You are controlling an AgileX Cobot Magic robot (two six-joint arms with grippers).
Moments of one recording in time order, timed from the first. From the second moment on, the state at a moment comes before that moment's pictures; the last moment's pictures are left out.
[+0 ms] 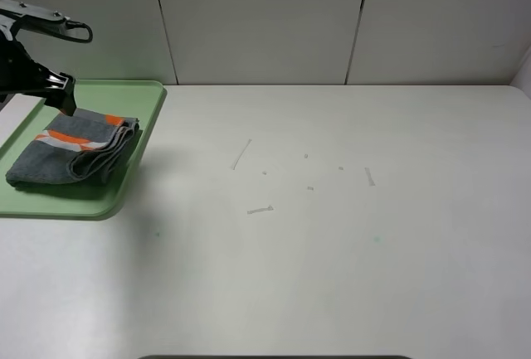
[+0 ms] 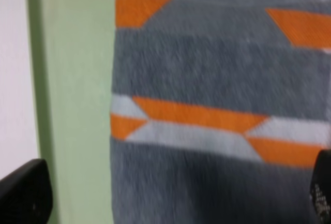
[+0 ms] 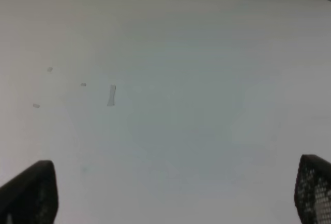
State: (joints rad) left arm 0.04 1.74 -1.15 0.26 0.52 0.03; right arm -0.01 -0.01 -0.49 0.09 1.03 -0.05
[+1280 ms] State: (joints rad) left arm 0.01 0.96 -0.70 -0.03 0.89 0.15; right arm -0.01 -0.01 -0.49 0.09 1.03 -0.05
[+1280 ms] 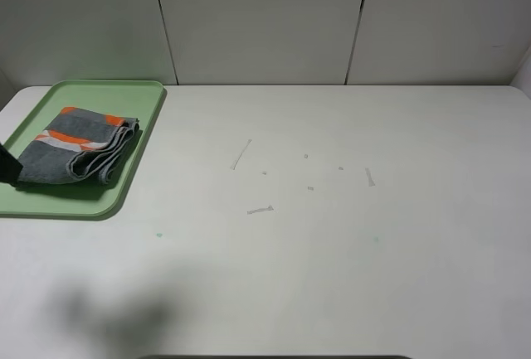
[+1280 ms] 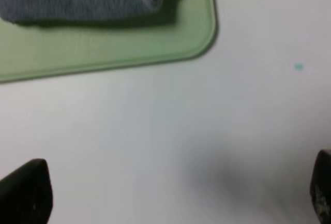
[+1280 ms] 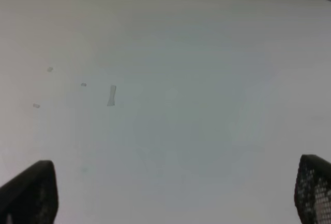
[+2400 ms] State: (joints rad) left arm 0.01 0.07 -0.48 -0.12 1.07 0.25; right arm -0.01 -0.01 -0.49 0.09 1.03 -0.05
